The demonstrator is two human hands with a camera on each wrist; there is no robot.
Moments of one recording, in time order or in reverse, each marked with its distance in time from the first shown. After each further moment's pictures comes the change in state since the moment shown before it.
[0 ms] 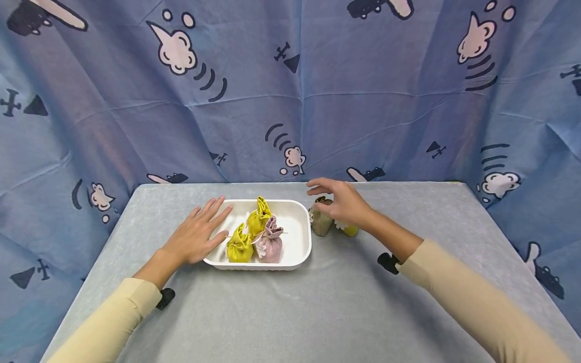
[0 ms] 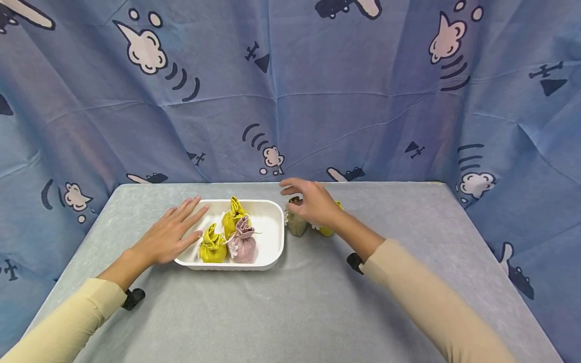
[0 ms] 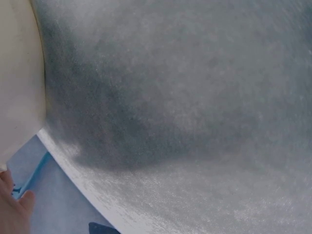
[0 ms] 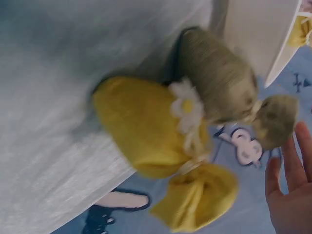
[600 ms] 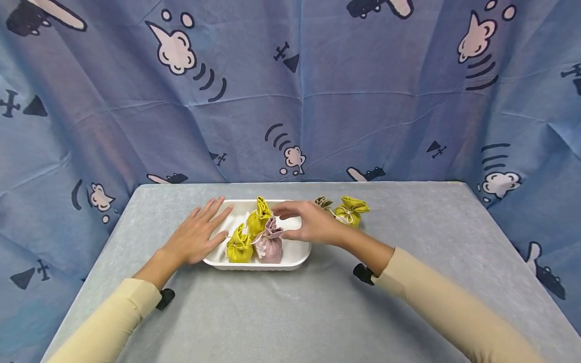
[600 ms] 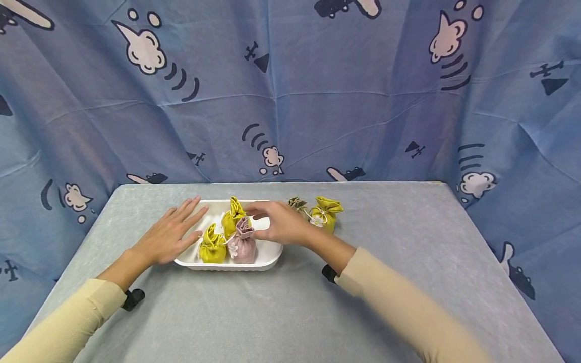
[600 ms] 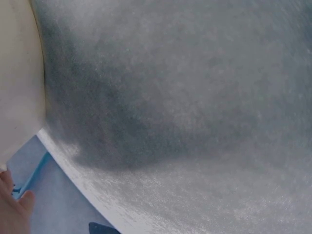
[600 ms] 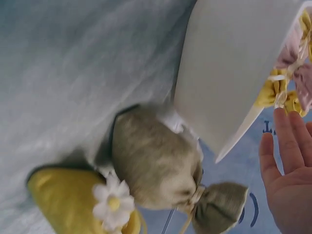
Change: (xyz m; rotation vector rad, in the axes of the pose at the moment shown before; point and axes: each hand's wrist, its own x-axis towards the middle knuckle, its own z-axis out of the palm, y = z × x) left_hand 0.000 0.001 0.000 -0.003 -0.008 -0.007; right_hand 0.008 -0.034 0.048 0.142 -0.237 -0.092
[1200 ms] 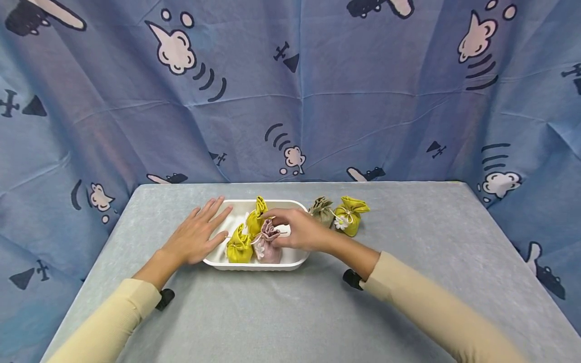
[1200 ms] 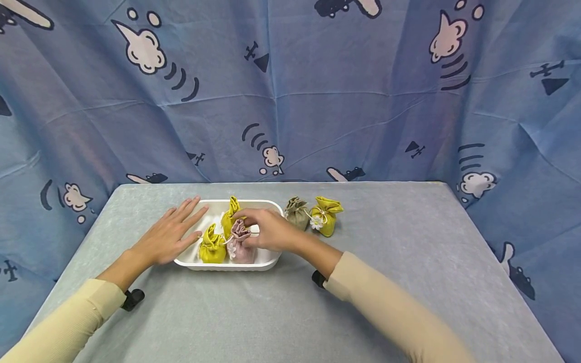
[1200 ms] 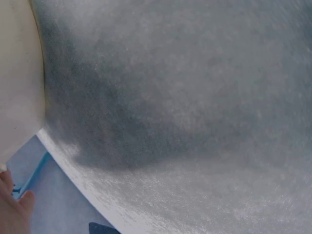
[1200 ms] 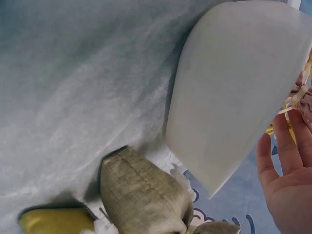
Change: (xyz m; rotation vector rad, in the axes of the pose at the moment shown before) left_hand 0.000 -0.001 0.001 0.004 0.005 0.003; right_hand 0.009 -0.004 0.022 0.029 -0.036 -0.007
